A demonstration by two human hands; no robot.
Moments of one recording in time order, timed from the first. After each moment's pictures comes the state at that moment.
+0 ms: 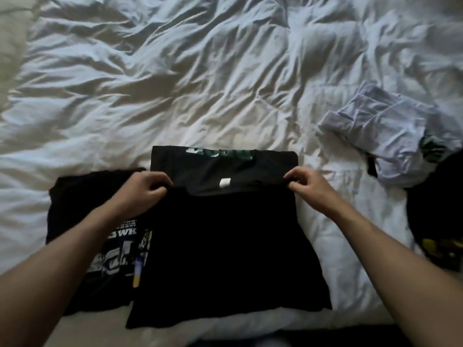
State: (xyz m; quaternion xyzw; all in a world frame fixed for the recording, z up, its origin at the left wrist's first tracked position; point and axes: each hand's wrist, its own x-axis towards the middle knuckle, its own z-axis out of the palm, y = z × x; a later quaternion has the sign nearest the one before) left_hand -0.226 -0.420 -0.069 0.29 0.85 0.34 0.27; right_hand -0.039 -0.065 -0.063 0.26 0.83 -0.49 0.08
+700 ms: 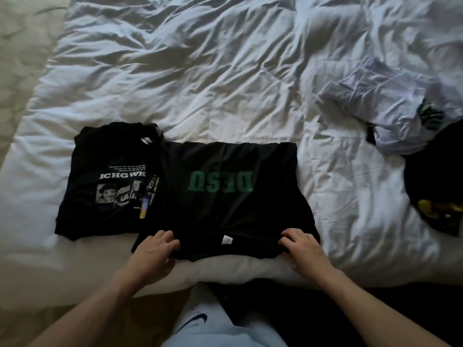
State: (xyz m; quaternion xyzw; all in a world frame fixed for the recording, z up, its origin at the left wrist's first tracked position) left_hand 0.035 -0.534 -0.163 0.43 0.88 0.03 0.21; right_hand 0.209 -0.166 -0.157 0.04 0.98 -0.13 0.16
